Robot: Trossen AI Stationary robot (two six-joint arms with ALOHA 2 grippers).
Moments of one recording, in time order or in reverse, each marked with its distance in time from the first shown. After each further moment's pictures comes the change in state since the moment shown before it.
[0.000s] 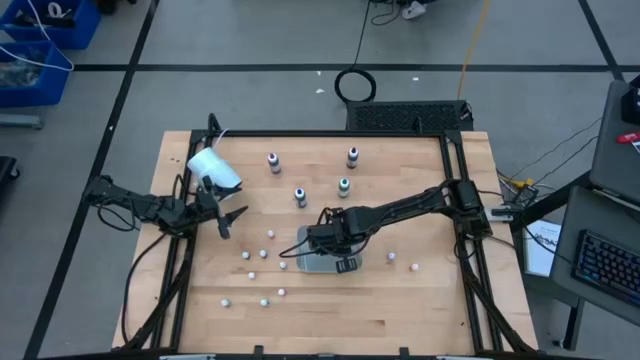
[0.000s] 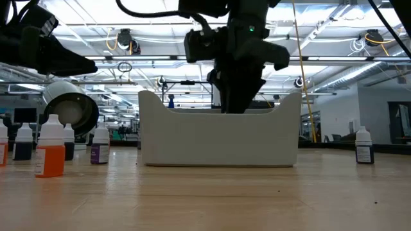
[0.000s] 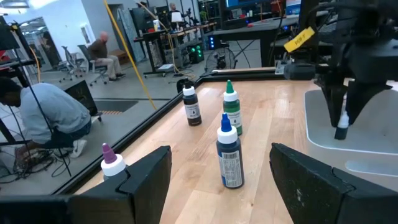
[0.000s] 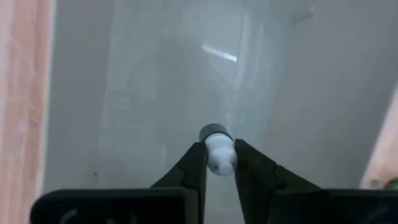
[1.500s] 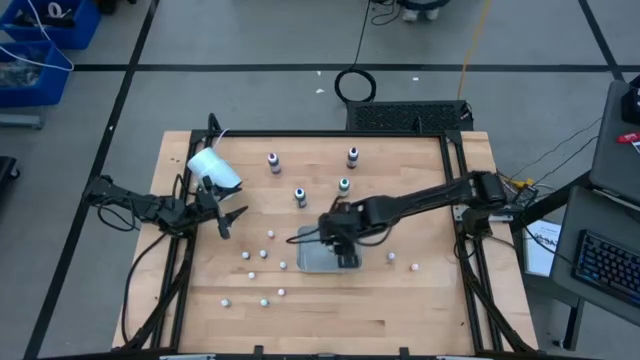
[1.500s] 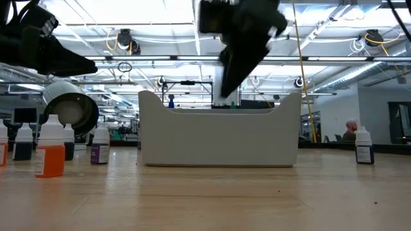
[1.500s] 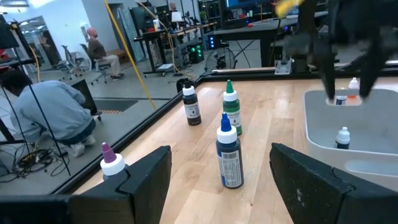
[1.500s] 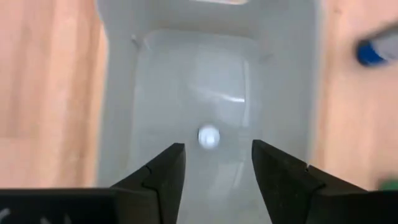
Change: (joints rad) left arm 0.000 0.000 0.000 -0.001 0.000 -0.006; right arm -0.011 -0.220 -0.141 0.102 -0.047 0.143
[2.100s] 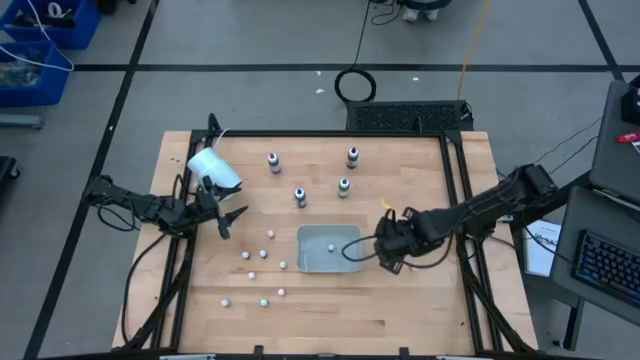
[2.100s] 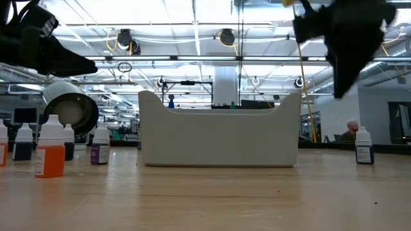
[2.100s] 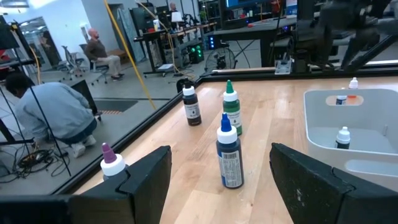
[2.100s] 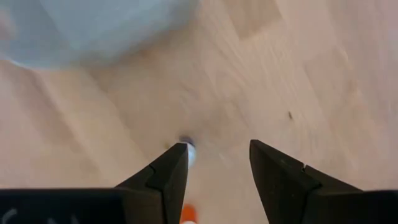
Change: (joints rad) left arm 0.000 0.000 0.000 0.001 0.000 0.002; right arm 0.212 -0.358 -0.427 -0.208 0.181 0.765
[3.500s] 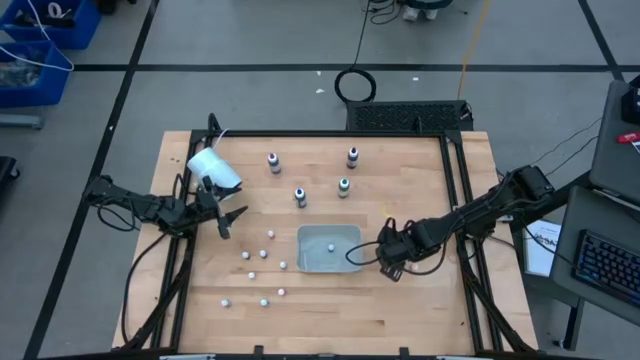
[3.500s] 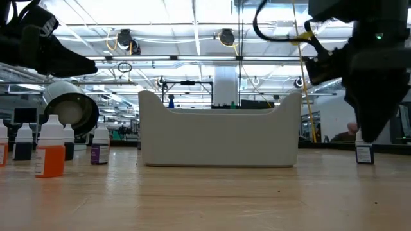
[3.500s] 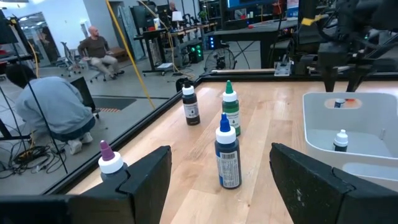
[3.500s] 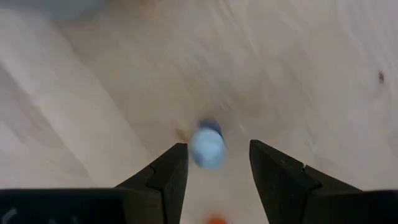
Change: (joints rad) left arm 0.000 0.000 0.000 0.000 0.000 -0.025; right arm 0.010 0.037 -0.212 0.235 -0.137 0.098
